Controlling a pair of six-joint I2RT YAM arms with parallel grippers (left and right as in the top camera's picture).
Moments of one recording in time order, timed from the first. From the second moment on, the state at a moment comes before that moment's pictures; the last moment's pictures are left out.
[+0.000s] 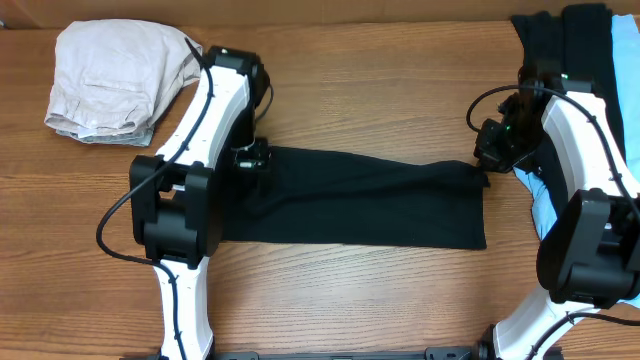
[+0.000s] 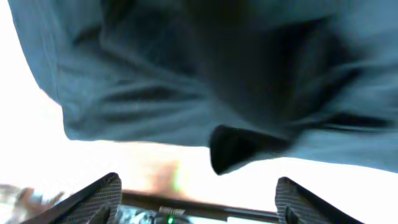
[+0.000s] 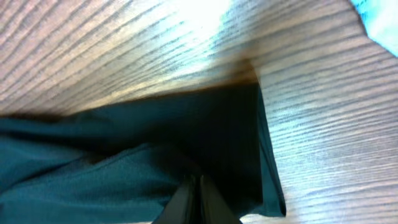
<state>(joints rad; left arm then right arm) -0.22 2.24 1.99 -1.69 -0.03 -0.26 -0.14 1.93 1.58 -1.24 -0.20 0.25</state>
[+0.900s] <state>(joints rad) -0.22 2.13 1.96 -1.45 -0.02 -0.26 -0.14 1.93 1.58 -1.20 -0.20 0.25</state>
